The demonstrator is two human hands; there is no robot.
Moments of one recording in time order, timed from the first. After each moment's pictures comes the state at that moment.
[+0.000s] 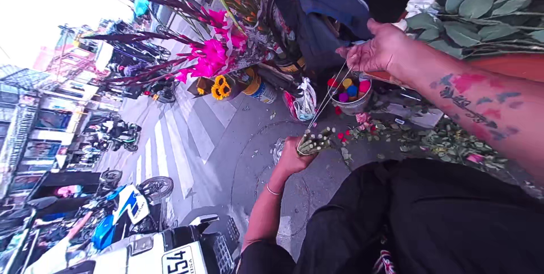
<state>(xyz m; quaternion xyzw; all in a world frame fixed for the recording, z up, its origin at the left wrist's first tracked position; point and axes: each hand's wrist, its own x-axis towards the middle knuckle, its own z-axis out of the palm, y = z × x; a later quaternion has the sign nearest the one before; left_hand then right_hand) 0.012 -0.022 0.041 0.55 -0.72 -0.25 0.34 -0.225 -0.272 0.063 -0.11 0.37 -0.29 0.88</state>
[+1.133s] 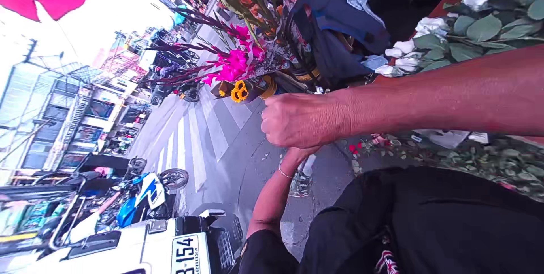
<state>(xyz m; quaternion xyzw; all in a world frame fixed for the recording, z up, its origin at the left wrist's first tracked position) -0.044 -0.057 0.079 0.68 -0.63 -0.24 0.29 -0.183 -0.145 0.192 -0.91 -0.20 -0.36 -0.03</state>
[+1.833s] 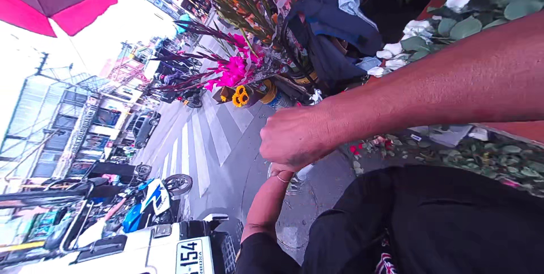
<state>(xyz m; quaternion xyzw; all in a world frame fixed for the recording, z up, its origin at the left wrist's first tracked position) -0.076 -0.048 0.109 0.65 -0.70 -0.27 0.10 -0.220 -0.113 0.225 -0.97 -0.13 -0.12 0.13</state>
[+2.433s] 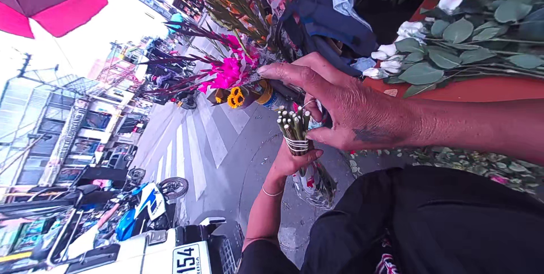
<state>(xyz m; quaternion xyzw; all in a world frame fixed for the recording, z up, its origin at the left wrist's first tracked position) -0.047 -0.031 0.099 0.46 -0.64 -0.45 0.43 -0.273 -0.137 0.177 -0.82 0.02 -0.48 0.30</state>
